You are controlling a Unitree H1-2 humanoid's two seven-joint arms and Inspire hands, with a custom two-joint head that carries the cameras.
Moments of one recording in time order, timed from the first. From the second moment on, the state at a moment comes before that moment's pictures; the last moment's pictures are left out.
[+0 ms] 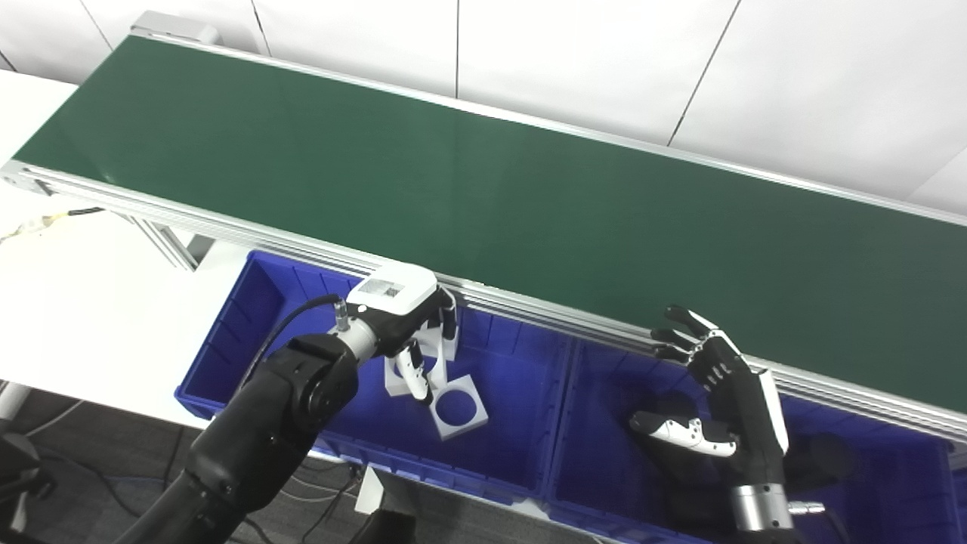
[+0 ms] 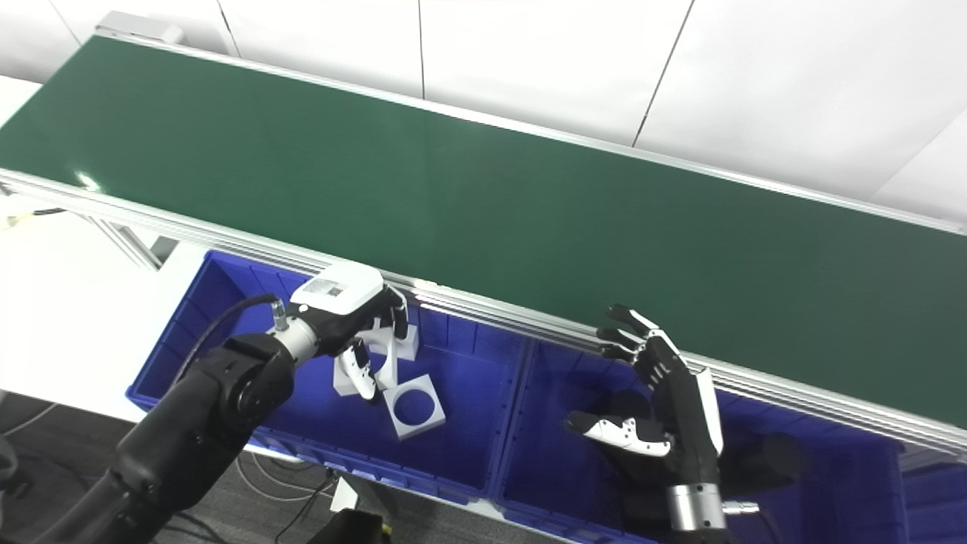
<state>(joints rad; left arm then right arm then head) -0.05 0.29 -0.40 -0.03 0.99 0.10 -0.35 0.20 -0.15 0.08 0.08 0.06 -0.44 0.17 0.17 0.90</state>
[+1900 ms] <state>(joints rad) 0.07 0.22 -0.30 -0.52 0.57 0.27 -0.56 0.20 -0.13 0.08 0.11 0.04 -0.44 0.16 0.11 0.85</state>
